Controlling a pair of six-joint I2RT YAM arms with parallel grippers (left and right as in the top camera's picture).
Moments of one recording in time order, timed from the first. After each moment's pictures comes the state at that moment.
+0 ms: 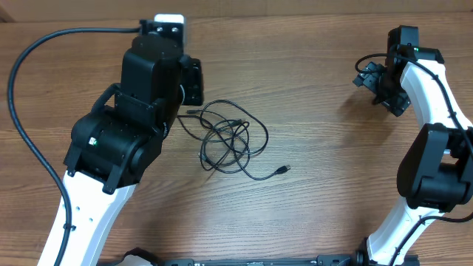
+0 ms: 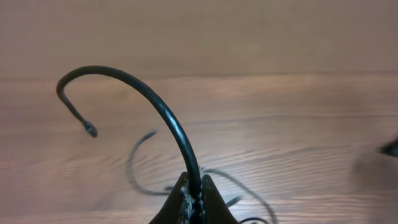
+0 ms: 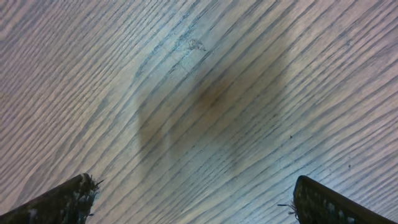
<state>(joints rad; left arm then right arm) -0.46 1.34 1.72 -0.97 -0.32 -0.29 -0.15 2.03 1.65 -0.96 0.09 0.59</state>
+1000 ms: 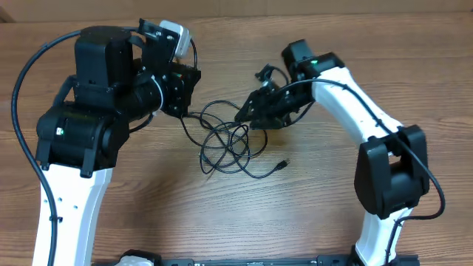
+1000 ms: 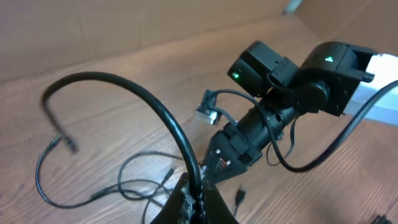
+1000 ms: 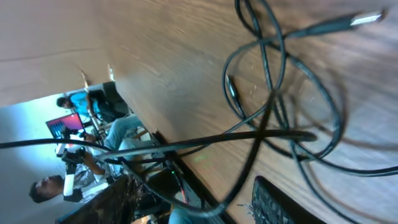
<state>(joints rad) -0.21 1.35 1.72 -1.02 0.41 0.00 0.35 2.03 1.64 -1.06 -0.93 0.25</state>
